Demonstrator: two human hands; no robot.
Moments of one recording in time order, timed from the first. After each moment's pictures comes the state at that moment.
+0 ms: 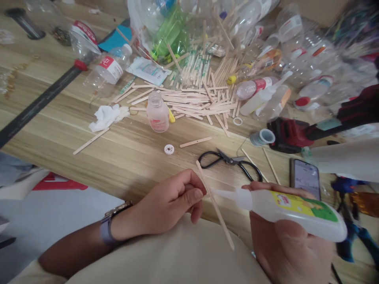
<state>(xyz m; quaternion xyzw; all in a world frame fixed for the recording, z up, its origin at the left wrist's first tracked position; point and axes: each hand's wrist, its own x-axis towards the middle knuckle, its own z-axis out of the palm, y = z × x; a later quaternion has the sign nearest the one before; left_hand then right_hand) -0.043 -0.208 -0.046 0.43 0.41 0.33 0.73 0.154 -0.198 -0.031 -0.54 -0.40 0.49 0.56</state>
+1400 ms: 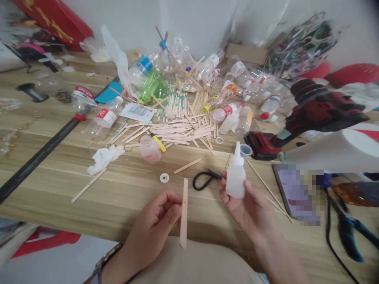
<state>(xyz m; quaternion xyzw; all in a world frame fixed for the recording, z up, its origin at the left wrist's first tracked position) -0.060 -0.206 -0.041 0.43 0.52 0.37 0.63 0.152 -0.149 -0.059 -0.45 -0.16 0.70 0.54</state>
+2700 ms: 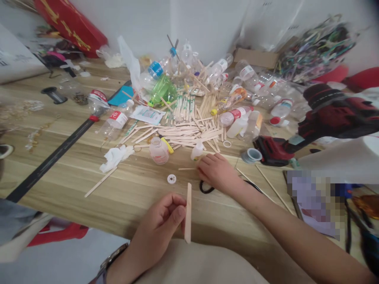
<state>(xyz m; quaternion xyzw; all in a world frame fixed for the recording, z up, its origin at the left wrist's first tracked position) -0.064 -0.212 -0.042 0.41 0.54 0.37 0.64 0.112 -0.064 -0.071 -0.39 -0.89 0.20 0.10</state>
